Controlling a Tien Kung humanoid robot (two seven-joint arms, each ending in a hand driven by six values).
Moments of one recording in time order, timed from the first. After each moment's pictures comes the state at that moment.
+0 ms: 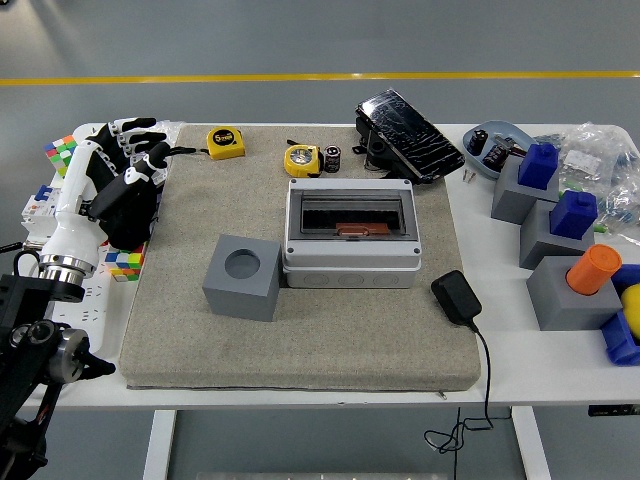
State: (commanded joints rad) left arm -0.09 0.15 -1.38 -1.51 1.21 0.15 -0.21; right arm 0.11 -0.06 1.54 0.18 -1.54 0.06 -0.28
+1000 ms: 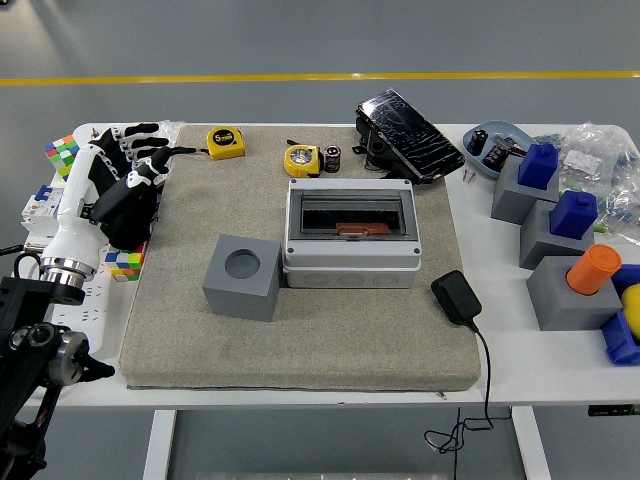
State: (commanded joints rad) left arm -0.09 0.15 -1.38 -1.52 1.21 0.14 -0.20; right arm 0.10 -0.06 1.55 0.18 -1.54 0.06 -0.27
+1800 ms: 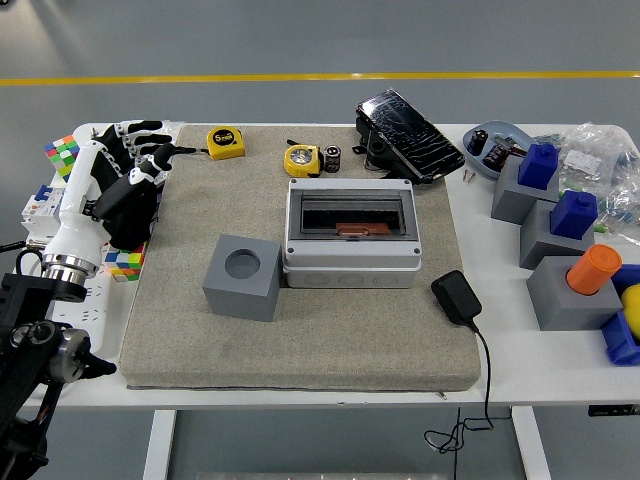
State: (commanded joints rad) left arm -0.09 0.14 -1.38 -1.52 1.21 0.13 -0.19; right arm 0.11 -0.06 1.55 0.18 -1.54 0.06 -0.27
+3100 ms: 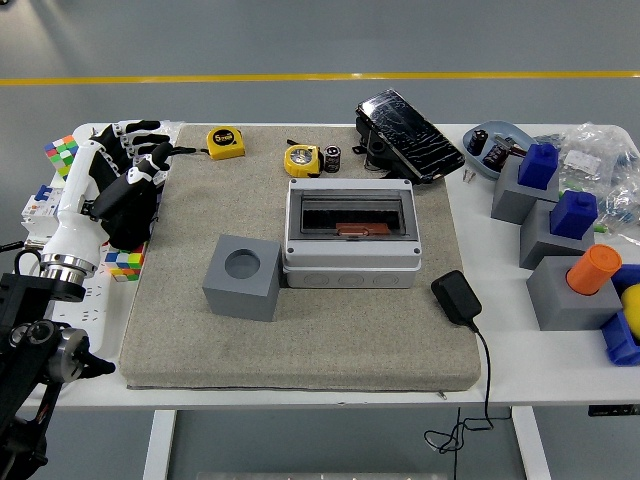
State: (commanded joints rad) left arm -0.09 0.14 -1.39 -1.52 1.22 0.13 -0.19; right arm 0.10 -0.06 1.55 0.18 -1.54 0.06 -0.27
